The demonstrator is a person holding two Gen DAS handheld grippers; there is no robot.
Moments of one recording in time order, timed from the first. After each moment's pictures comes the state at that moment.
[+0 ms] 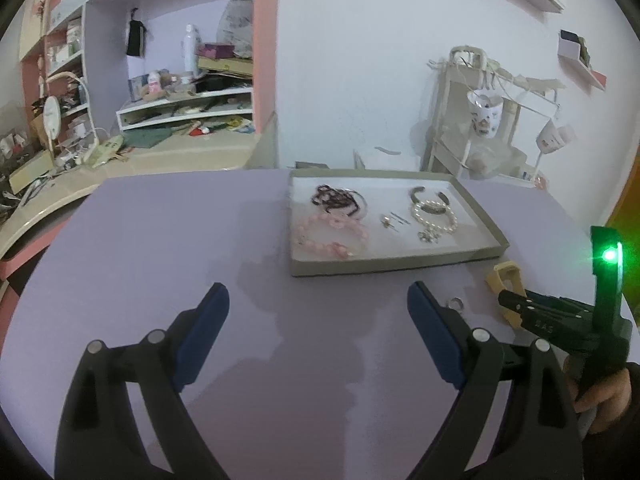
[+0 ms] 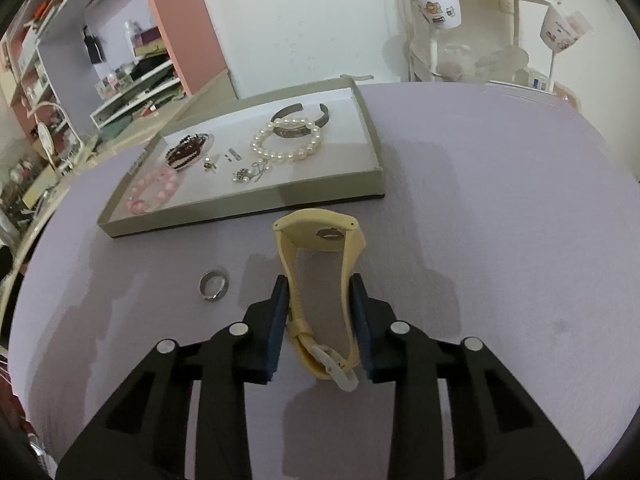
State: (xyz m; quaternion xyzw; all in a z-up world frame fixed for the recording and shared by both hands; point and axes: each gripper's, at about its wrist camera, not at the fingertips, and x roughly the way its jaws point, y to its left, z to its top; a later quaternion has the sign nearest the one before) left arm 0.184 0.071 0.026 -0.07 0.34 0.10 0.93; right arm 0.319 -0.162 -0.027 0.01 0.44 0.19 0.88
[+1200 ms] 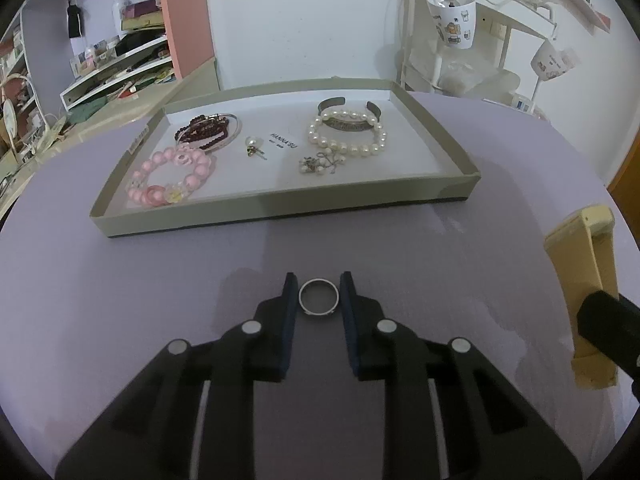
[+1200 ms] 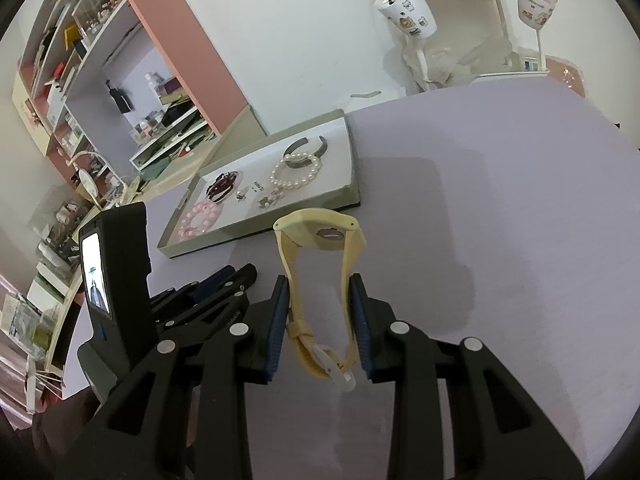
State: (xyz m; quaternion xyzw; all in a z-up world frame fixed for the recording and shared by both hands) left arm 0.290 -0.057 -0.059 -0.05 0.43 0.09 0.90; right arm 0.299 -0.225 0.007 0.10 0.43 0.24 0.86
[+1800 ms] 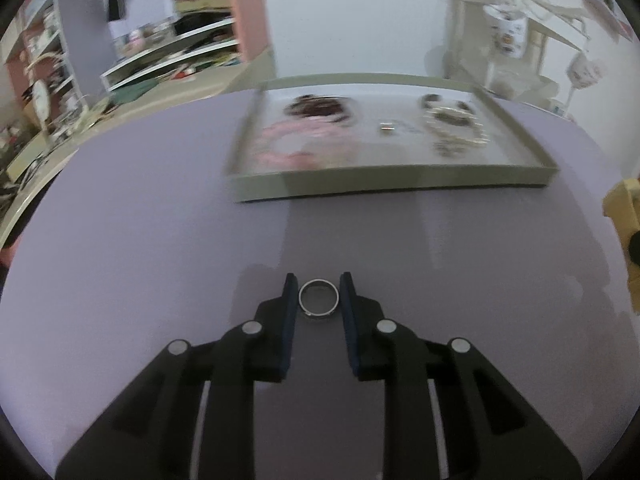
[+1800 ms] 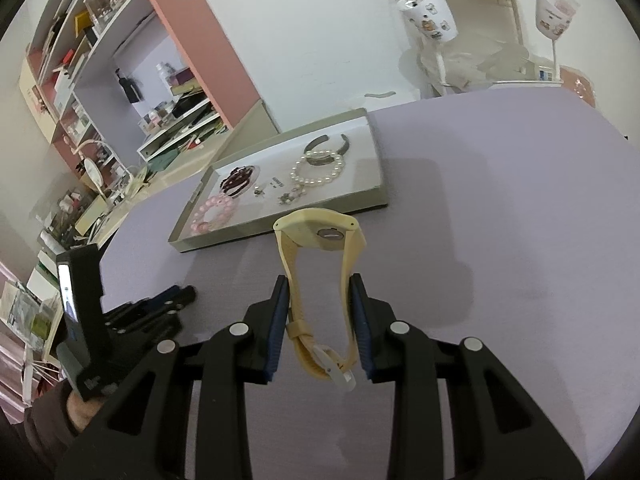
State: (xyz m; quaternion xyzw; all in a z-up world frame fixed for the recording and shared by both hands) left arm 0.235 0.045 -0.058 -0.05 0.44 0.14 0.88; right arm 0.297 -0.204 0.012 0.08 0.43 0.26 0.86
